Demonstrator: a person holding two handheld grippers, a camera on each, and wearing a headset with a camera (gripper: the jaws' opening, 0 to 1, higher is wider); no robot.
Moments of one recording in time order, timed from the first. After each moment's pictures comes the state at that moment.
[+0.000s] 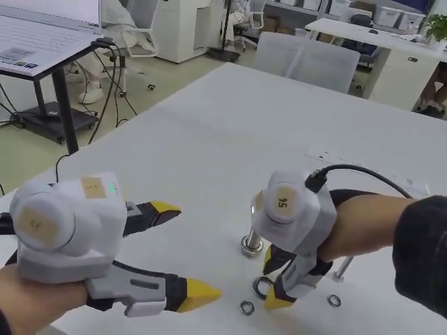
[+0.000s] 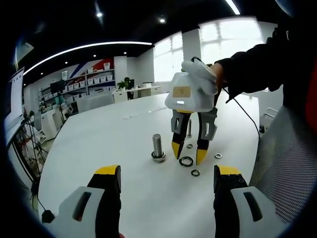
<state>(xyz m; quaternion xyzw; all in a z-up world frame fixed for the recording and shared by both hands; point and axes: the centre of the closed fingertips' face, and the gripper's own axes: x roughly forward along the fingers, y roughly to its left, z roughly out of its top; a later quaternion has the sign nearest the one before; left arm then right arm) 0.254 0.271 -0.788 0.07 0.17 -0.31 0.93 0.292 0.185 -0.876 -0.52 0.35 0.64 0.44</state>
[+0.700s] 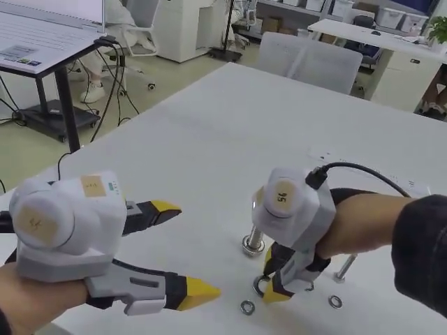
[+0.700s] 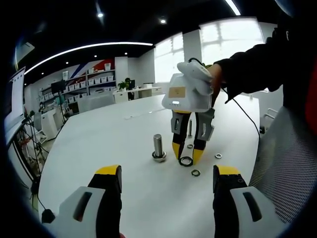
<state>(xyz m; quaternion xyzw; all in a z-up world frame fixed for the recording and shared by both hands) 0.255 0.273 -0.787 0.07 0.16 -0.31 0.93 0.296 0.187 -0.876 -0.51 0.36 0.64 0.45</state>
